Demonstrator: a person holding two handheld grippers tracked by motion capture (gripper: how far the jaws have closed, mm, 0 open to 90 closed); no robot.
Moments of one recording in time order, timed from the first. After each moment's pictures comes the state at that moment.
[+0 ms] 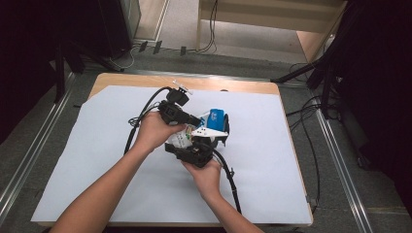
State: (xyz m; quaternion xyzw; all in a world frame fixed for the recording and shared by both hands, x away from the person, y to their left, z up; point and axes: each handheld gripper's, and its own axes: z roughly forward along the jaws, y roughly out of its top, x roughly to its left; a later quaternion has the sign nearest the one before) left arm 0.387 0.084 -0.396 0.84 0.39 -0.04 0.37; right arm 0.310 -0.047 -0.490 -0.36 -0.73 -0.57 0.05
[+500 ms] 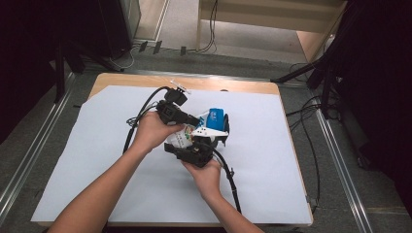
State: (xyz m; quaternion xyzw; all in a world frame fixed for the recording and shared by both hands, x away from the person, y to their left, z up) left arm 0.385 0.089 -0.393 0.84 0.39 -0.05 0.38; right arm 0.309 -0.048 -0.488 -0.36 -0.73 -0.58 0.05
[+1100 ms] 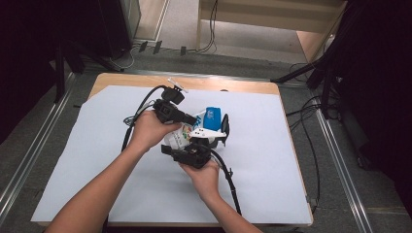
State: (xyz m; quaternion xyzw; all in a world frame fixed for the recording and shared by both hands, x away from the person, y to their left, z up) left arm 0.385 0.095 -0.389 0.84 0.40 -0.04 0.37; right arm 0.305 -0.042 -0.486 -0.35 -0.73 -0.58 0.05
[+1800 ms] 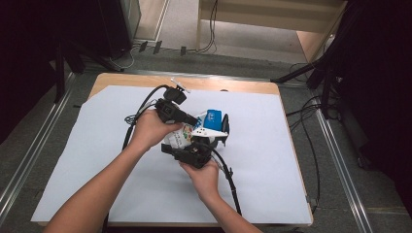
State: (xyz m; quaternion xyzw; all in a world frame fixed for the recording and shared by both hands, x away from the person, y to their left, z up) left arm 0.385 0.089 -0.387 0.85 0.39 -0.04 0.35; right arm 0.306 -0.044 -0.485 -0.36 -0.72 -0.59 0.08
